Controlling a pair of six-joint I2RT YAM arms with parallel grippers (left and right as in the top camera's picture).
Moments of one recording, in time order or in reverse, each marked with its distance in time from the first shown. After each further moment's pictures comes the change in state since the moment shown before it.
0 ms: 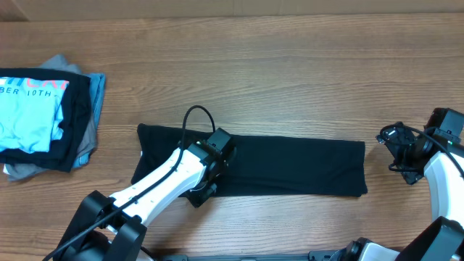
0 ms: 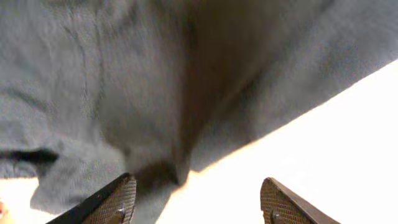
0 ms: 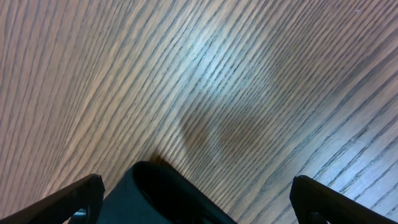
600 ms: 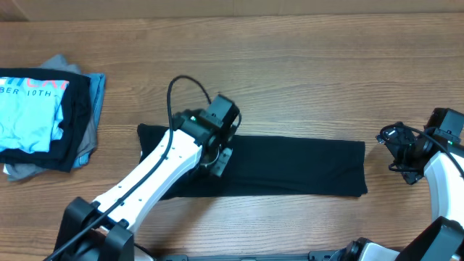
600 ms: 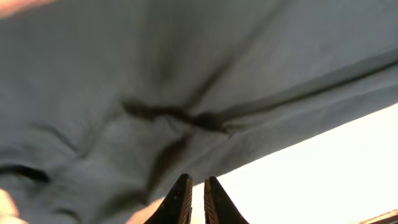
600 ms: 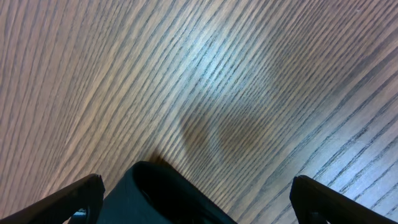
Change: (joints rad) left arm 0.048 0.006 0.233 -0.019 0.209 -0.298; right arm 0.000 0.000 0.000 0.000 0.000 0.000
